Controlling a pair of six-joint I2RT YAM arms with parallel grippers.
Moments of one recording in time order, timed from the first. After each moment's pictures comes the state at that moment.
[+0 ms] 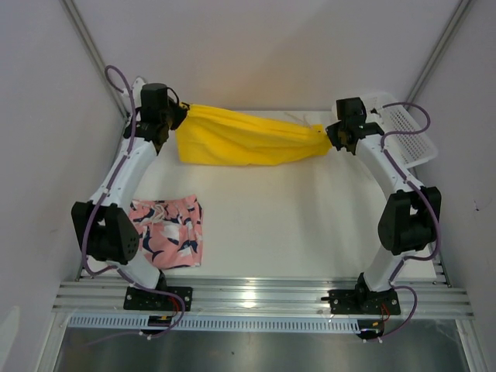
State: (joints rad) left arm -0.14 1.64 1.57 -0.35 -0.19 -0.91; right arm 0.20 1.77 1.59 -0.58 0.31 1.24
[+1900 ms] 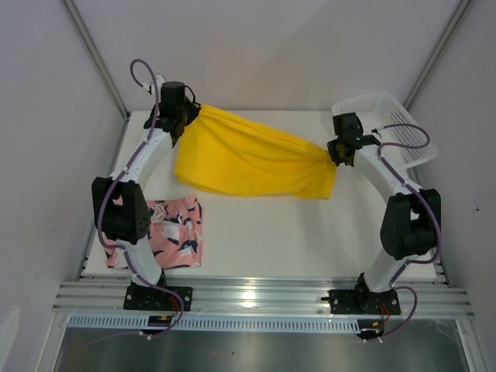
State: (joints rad) left arm -0.19 1.79 1.63 -0.27 -0.24 -0.83; right arm 0.21 1.67 1.36 -0.60 0.36 1.39
